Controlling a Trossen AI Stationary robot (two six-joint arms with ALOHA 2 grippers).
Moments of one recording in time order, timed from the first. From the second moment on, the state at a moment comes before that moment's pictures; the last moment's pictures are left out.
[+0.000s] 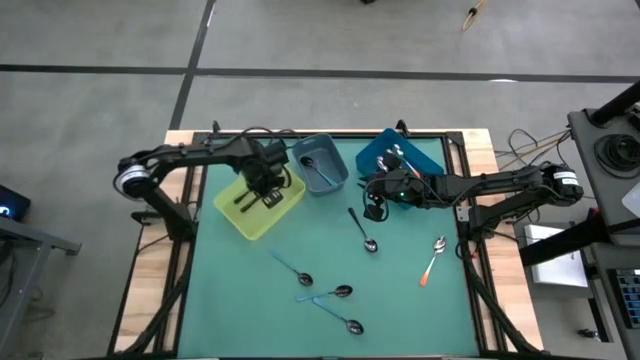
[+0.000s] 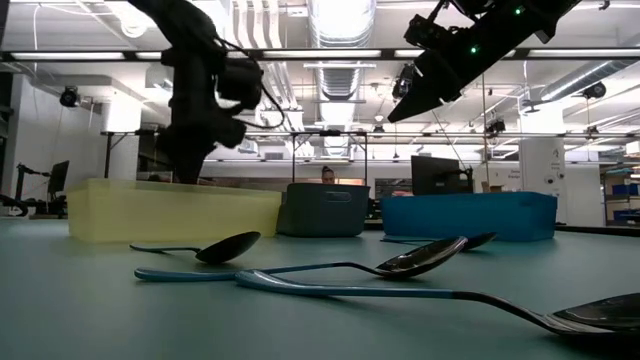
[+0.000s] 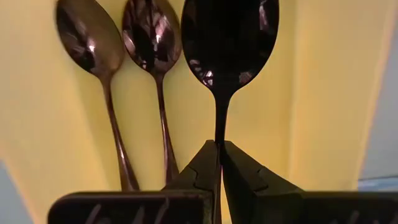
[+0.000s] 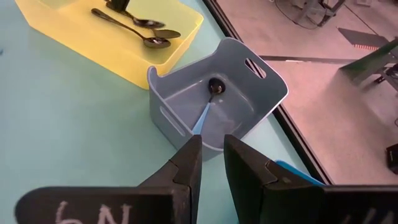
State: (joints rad) left arm 0.46 1.60 1.08 -1.00 0.07 -0.25; right arm -0.08 1.26 0.79 -0.10 0.39 -0.10
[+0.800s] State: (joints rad) left arm 0.46 1.76 1.08 -0.95 0.02 -0.27; right arm -0.09 1.26 0.78 -0.10 0.39 -0.11
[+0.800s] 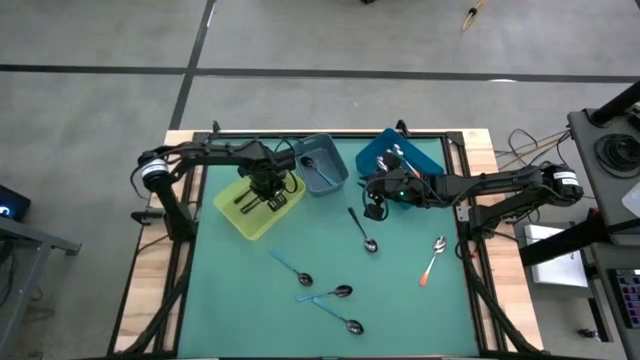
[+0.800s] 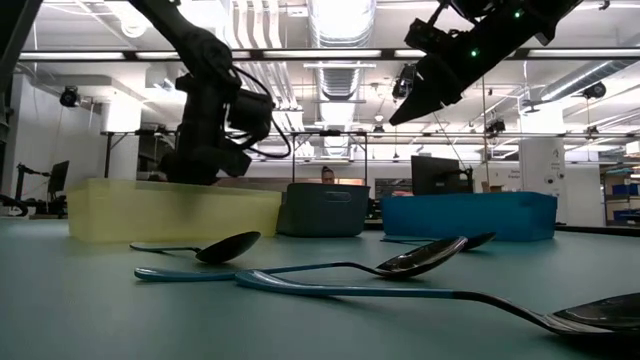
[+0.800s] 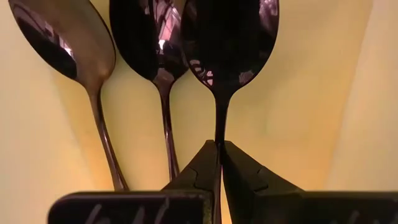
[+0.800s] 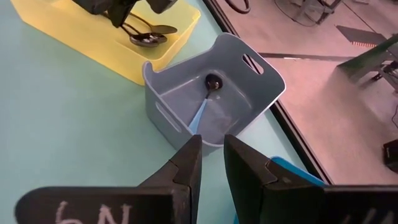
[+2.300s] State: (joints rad) left arm 0.42 1.68 1.08 -0.94 -0.05 -0.34; right arm -0.09 1.26 0.78 -0.10 0.39 -0.11
